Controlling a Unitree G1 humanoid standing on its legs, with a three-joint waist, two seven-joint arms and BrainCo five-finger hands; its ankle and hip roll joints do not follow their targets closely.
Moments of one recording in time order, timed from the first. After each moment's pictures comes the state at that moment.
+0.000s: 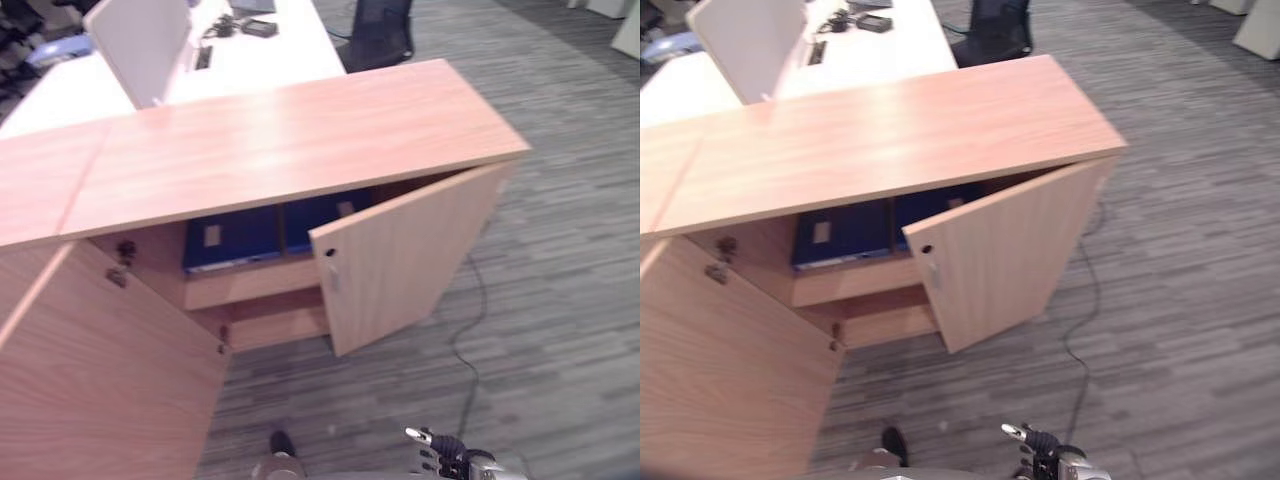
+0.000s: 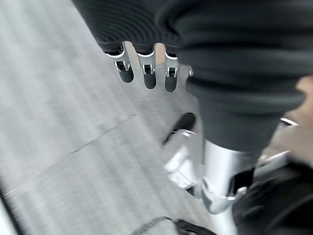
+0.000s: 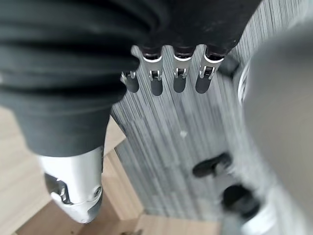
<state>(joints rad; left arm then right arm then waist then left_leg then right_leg) 0.11 0.22 -0.20 1.37 0.17 -0.04 -0.02 -0.05 -0.24 0.30 1.22 0.61 0.06 0.21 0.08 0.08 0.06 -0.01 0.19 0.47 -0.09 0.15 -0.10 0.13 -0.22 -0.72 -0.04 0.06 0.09</state>
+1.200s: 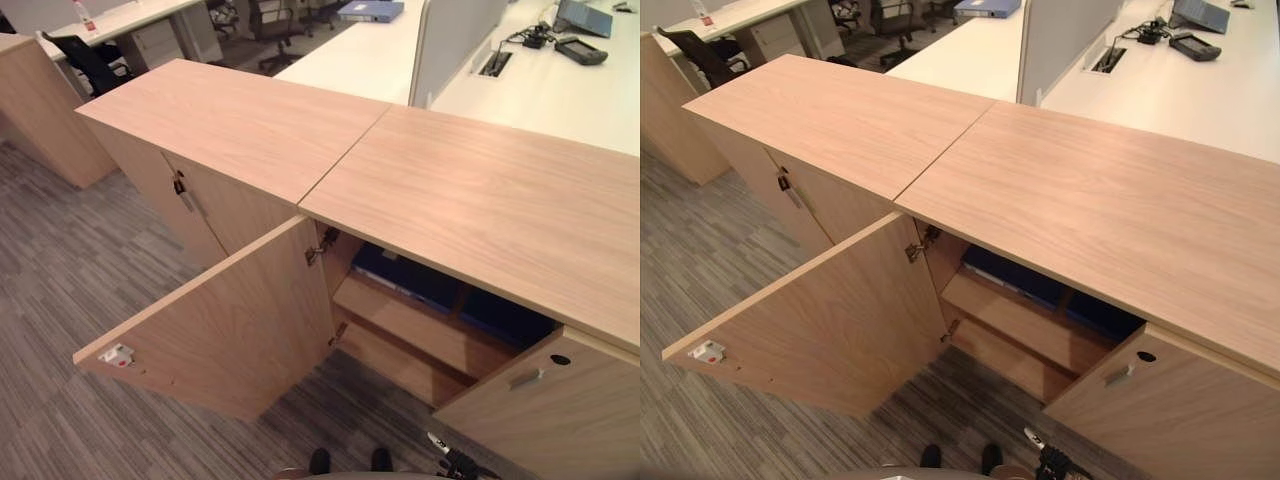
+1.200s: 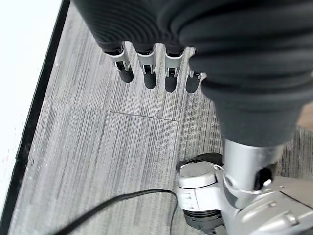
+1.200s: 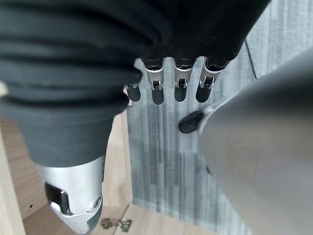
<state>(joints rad) 0.07 0.26 -0.27 1.39 0.12 -0.03 0.00 -0.05 -0.21 0.08 1.38 0.72 0.05 0.09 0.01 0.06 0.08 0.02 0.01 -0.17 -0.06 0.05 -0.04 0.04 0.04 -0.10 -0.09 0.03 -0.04</state>
